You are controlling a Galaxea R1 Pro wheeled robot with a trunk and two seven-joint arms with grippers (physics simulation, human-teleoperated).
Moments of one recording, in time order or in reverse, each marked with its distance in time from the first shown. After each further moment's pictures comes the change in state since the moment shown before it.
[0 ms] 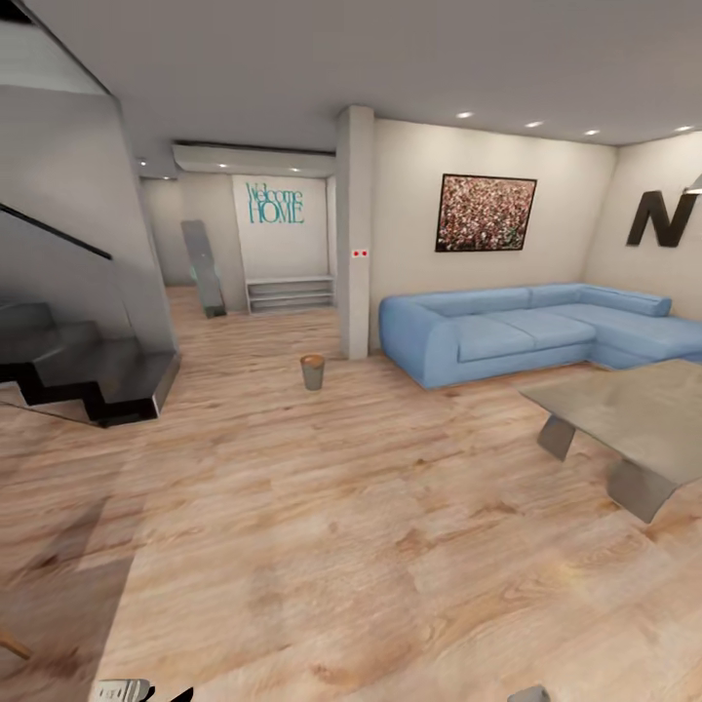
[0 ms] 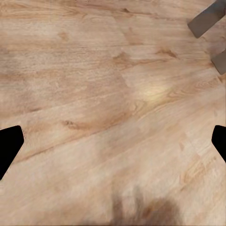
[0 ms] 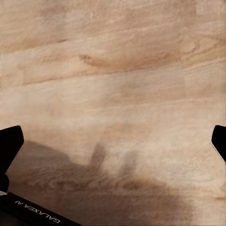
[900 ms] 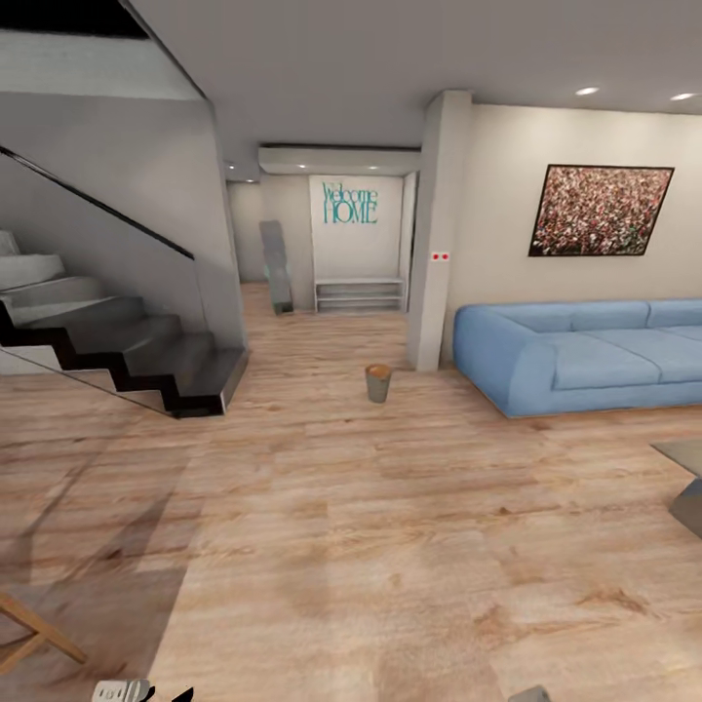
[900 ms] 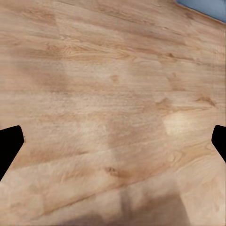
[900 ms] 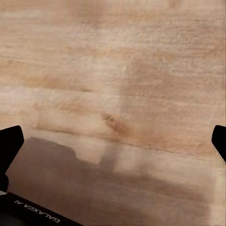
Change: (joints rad) left arm 0.000 0.000 0.000 0.001 0.000 0.001 0.000; right arm 0.000 0.000 0.000 0.003 0.000 0.000 -0.003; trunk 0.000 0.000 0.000
